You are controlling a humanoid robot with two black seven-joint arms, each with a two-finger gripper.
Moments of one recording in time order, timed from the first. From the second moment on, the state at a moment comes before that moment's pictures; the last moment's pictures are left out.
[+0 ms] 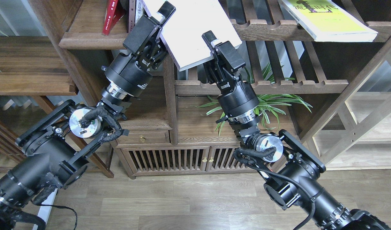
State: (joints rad) left arm -0.67 0.15 -0.86 -1.35 -0.40 -0.49 0.00; right arm 0.41 0.01 0.97 1.33 0.28 0.58 0.10
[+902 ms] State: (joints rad) left arm -0.68 0.15 -0.86 -1.34 -0.45 -0.49 0.05; right arm 0.44 0.01 0.97 1.33 0.24 0.58 0.10
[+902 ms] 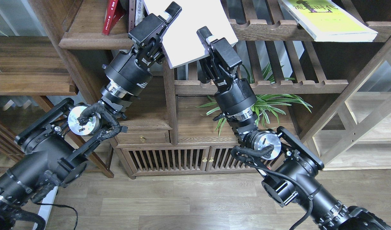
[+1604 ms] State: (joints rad) left arm -0.67 0.15 -0.86 -1.35 -0.45 -0.49 0.05; right arm 0.44 0.02 1.00 1.33 0.24 0.58 0.11
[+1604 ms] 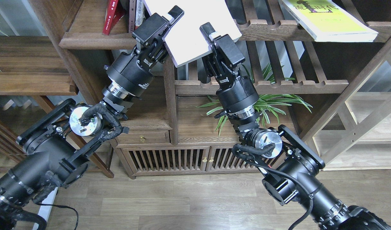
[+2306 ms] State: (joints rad) left arm -0.66 0.21 -0.86 -1.36 -0.43 -0.49 0.05; right arm 0.43 -0.06 1.13 1.32 0.20 0.58 0.11
